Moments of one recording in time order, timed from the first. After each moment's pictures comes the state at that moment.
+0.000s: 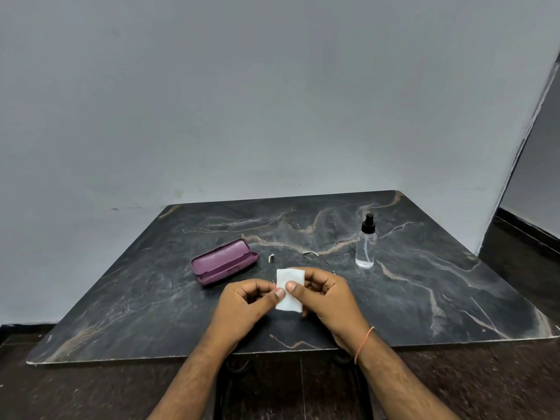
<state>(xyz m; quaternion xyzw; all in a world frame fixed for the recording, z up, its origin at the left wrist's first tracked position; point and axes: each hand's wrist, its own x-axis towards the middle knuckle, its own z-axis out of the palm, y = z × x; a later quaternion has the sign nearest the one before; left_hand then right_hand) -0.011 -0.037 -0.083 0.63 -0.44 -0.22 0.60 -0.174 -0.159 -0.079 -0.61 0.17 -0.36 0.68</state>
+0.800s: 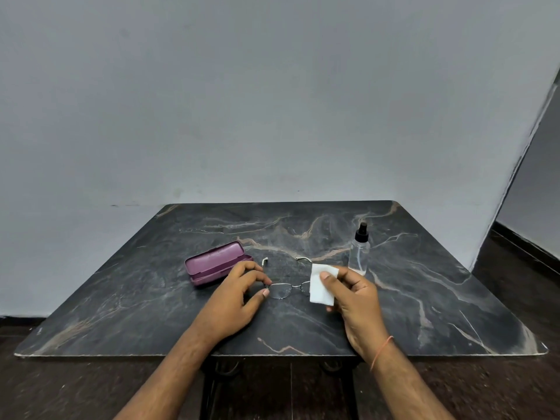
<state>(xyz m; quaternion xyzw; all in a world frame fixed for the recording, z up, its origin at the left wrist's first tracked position) 0.021 -0.053 -0.090 0.70 -0.60 -0.02 0.37 -0.205 -0.195 -0.080 -0.53 0.25 -0.45 0.67</state>
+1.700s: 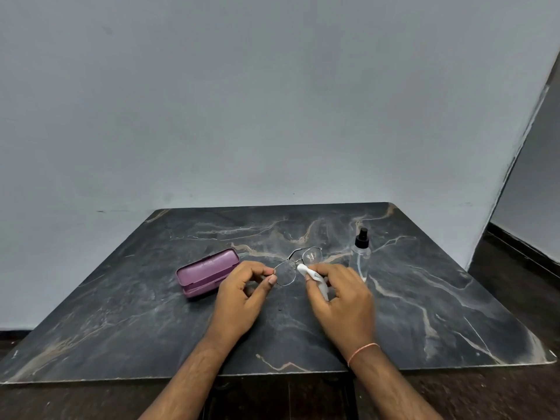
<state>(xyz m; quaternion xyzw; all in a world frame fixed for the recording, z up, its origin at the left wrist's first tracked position) 0.008 -0.089 -0.087 0.63 -0.52 0.02 0.58 -0.185 -0.196 -0.077 -0.78 0.26 -0.54 0.14</state>
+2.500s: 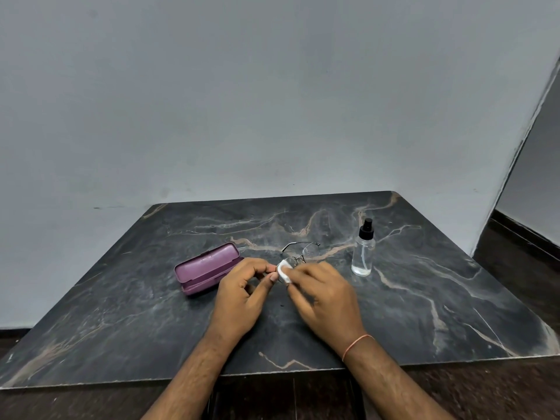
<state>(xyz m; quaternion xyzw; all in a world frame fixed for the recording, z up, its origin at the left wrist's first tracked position) 0.010 -0.089 -0.091 0.61 -0.55 0.04 0.57 -0.164 -0.197 -0.087 -0.85 0.15 -0.50 0.08</state>
